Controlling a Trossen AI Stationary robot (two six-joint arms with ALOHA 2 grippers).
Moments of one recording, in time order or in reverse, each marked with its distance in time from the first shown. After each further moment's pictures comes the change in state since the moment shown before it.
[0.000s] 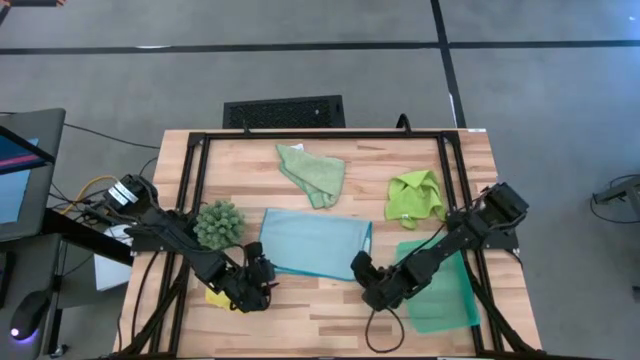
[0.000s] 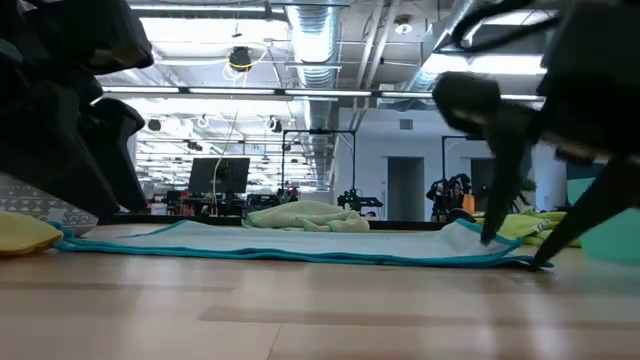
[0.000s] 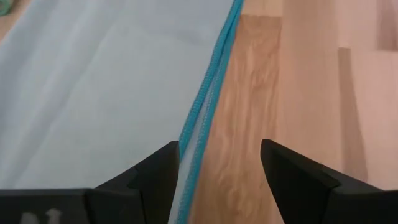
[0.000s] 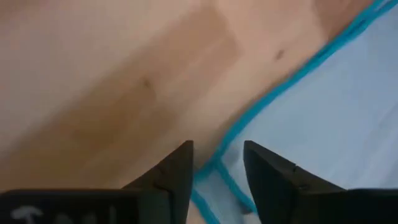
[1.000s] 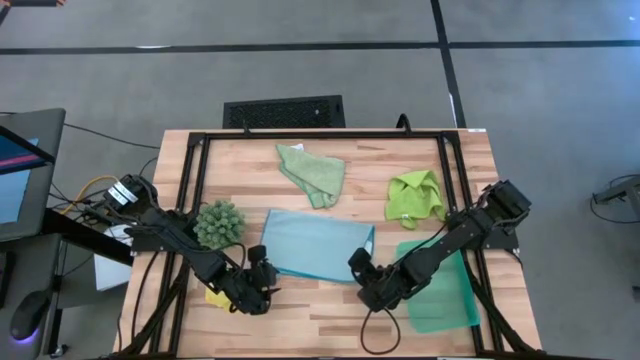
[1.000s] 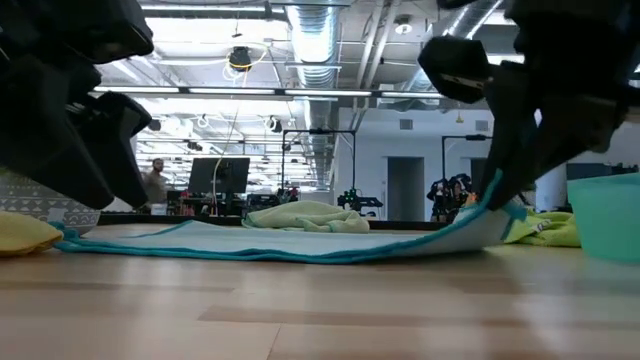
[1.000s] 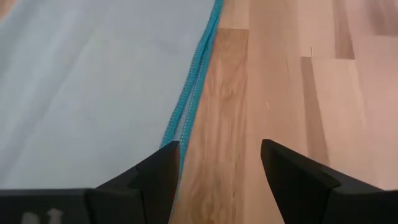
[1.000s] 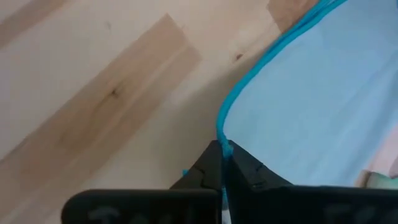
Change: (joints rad) left arm 0.000 -0.002 0.001 0.069 0.044 0.085; right arm -0.007 -0.031 0.120 -0.167 0.013 0.068
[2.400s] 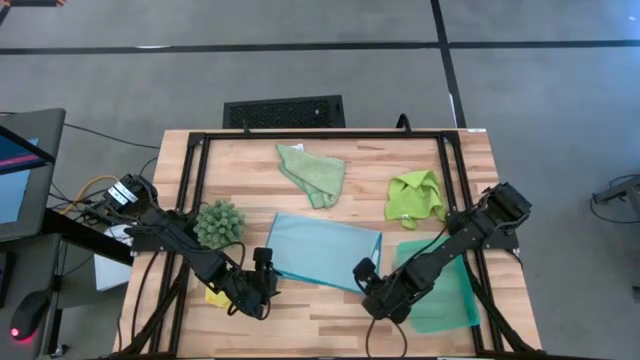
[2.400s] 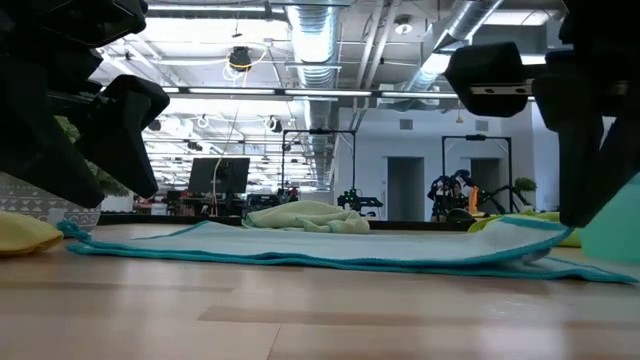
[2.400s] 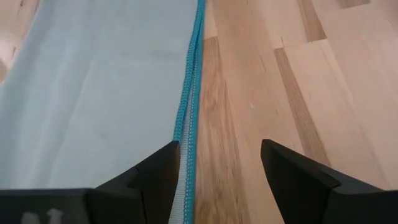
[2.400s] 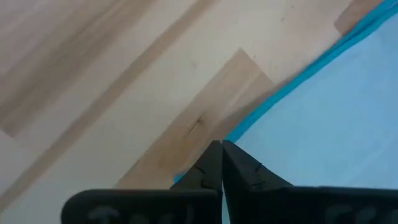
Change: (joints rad) left arm 0.000 0.000 0.000 0.046 0.024 0.256; right arm 0.037 0.012 0.019 -0.026 -0.184 0.169
